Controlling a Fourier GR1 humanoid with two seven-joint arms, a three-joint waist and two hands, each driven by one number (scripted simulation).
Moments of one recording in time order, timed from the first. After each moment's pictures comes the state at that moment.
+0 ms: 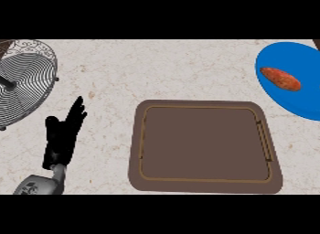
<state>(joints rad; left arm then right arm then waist) -0.10 0.30 -0.24 -1.44 0.15 0.33 0.20 -0.90 -0.77 -0.44 -0.17 0.32 0.27 -0.54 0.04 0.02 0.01</state>
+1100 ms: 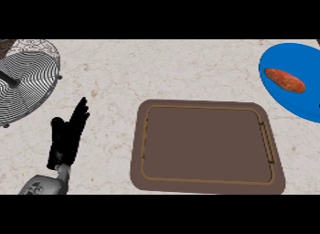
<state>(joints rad) -0.10 0.26 -0.23 -1.42 0.12 0.31 0.19 -0.79 -0.75 -0.47 -0.15 0.29 0.31 -0.69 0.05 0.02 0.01</state>
